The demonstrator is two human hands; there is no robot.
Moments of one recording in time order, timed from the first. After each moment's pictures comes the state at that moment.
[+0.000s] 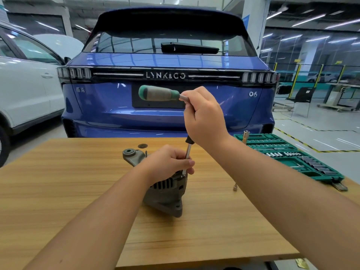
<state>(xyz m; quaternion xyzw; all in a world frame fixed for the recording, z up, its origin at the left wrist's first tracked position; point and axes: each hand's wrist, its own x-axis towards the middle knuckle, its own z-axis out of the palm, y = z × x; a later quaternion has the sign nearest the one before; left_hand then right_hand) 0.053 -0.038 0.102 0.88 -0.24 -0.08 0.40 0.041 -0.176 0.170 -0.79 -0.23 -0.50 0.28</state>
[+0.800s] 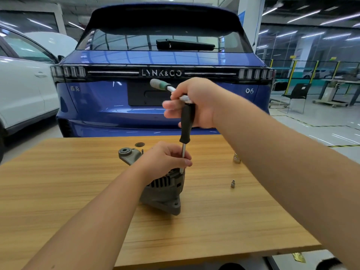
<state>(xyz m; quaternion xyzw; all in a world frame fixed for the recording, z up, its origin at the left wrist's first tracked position) 0.052 -0.034 0.102 0.85 -0.26 -0.06 0.45 0.022 -0.171 0.240 -0.74 -0.03 0.05 0.67</state>
